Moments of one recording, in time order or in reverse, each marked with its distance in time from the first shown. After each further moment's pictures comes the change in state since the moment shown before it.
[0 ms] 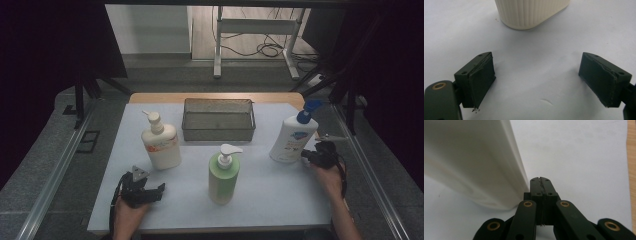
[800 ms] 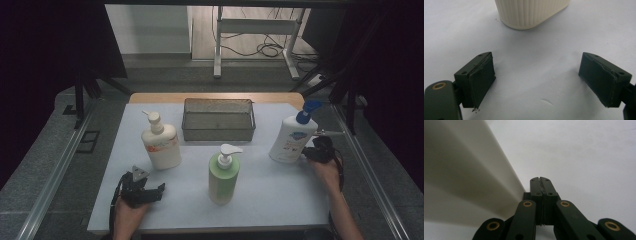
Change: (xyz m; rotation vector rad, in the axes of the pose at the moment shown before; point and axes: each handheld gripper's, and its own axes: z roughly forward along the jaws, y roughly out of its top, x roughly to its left) left arm 0.000 0.000 0.000 0.001 -0.001 -0.001; right arm -0.006 0.011 0.014 0.008 0.090 0.002
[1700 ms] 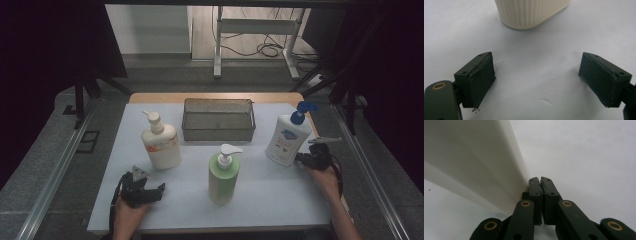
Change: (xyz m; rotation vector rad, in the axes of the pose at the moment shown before) left arm 0.000 0.000 0.000 0.000 0.000 0.000; right arm 0.021 -0.015 -0.004 0.019 0.041 -0.057
